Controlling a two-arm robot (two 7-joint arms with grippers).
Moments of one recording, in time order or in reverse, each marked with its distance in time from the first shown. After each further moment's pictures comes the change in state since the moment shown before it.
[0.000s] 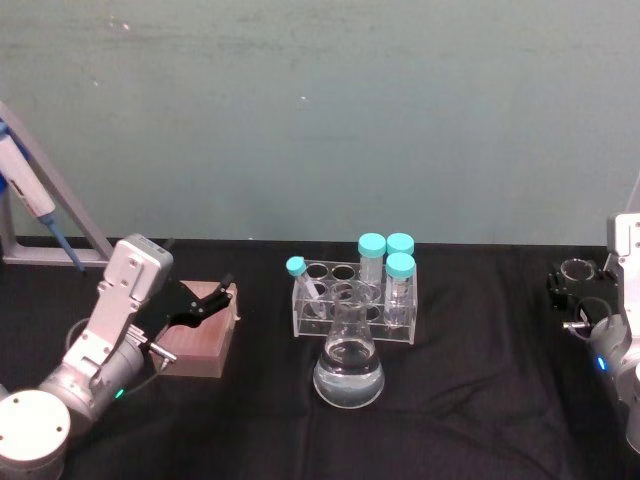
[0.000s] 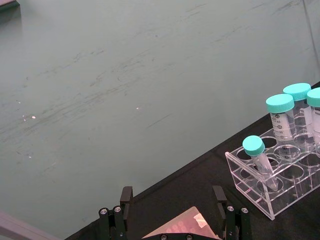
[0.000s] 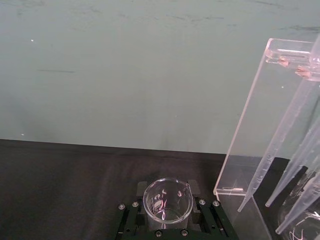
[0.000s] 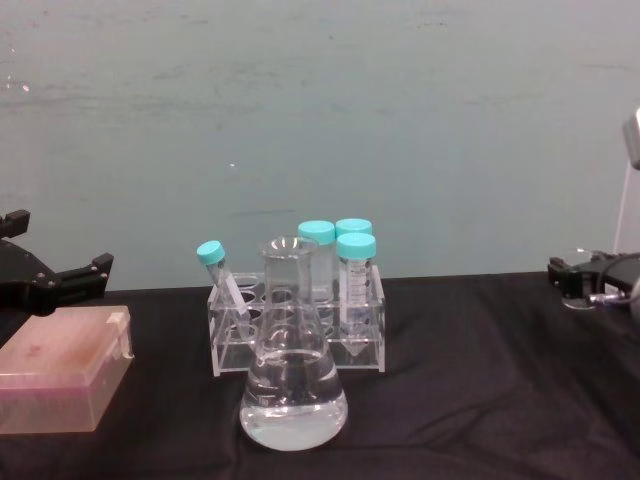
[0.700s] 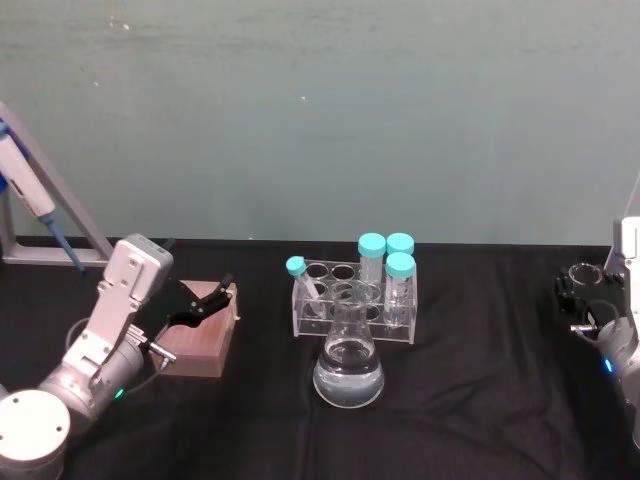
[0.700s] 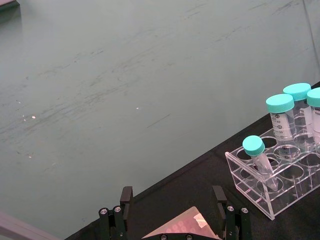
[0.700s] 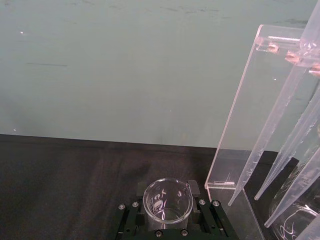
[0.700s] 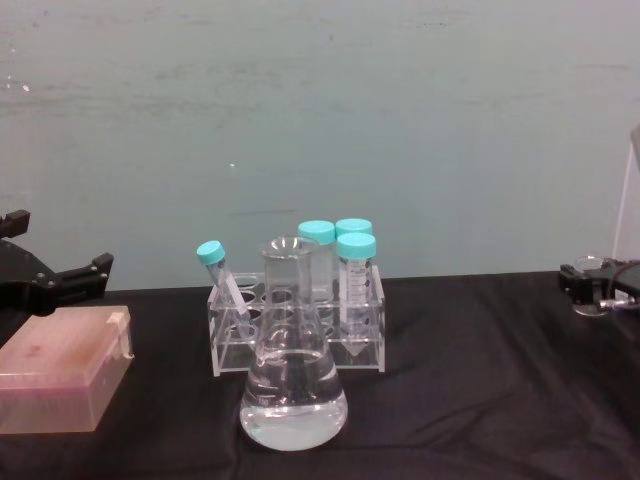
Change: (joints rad) left arm 0.000 0.000 0.000 0.000 0.000 0.000 0.000; right arm 0.012 -0.010 0.050 0.037 -0.045 0.000 0.017
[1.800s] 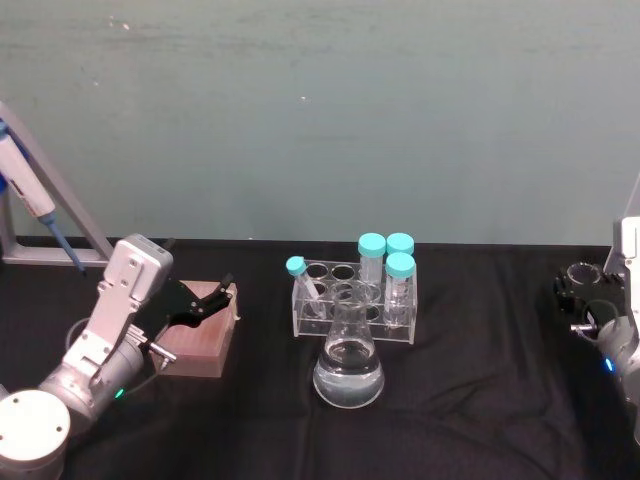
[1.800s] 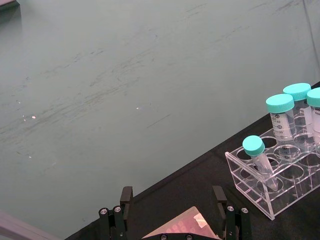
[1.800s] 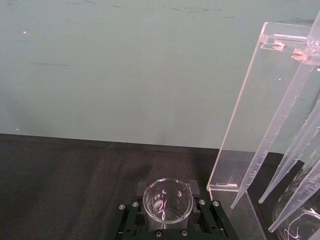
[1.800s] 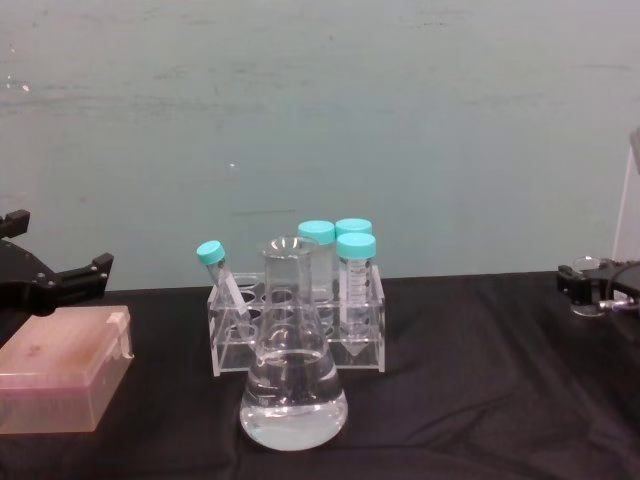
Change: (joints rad) left arm 0.000 0.000 0.000 0.000 0.000 0.000 0.000; right arm 0.023 -0.013 0.037 0.049 -0.035 -0.025 0.033
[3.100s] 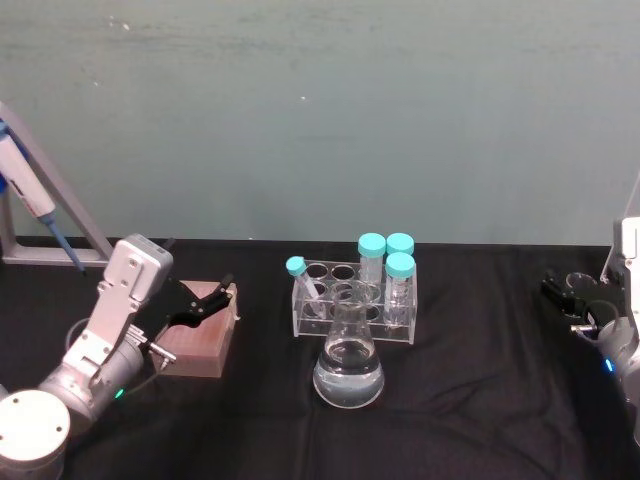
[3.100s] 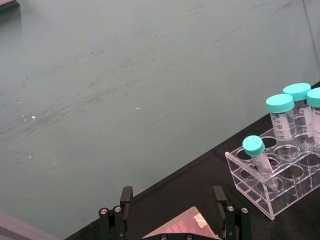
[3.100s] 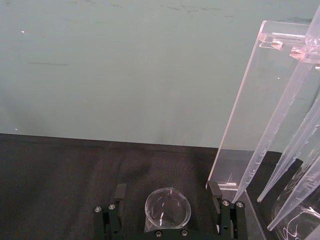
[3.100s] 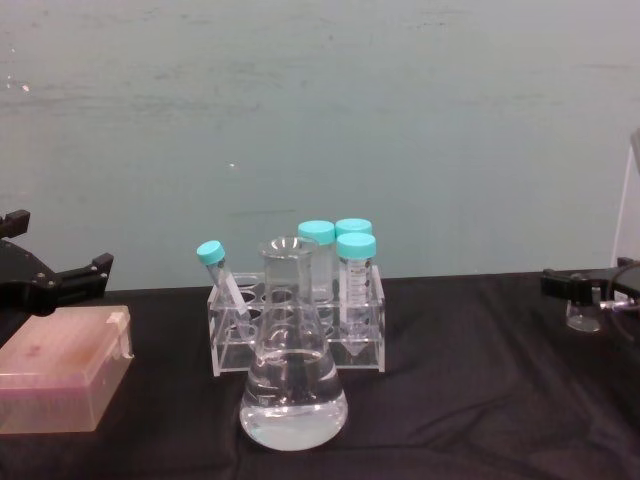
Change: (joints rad) left arm 0.000 0.000 0.000 0.000 0.000 0.000 0.000; right arm -0.002 0.000 -0.001 -0.002 0.003 0.003 -0.005
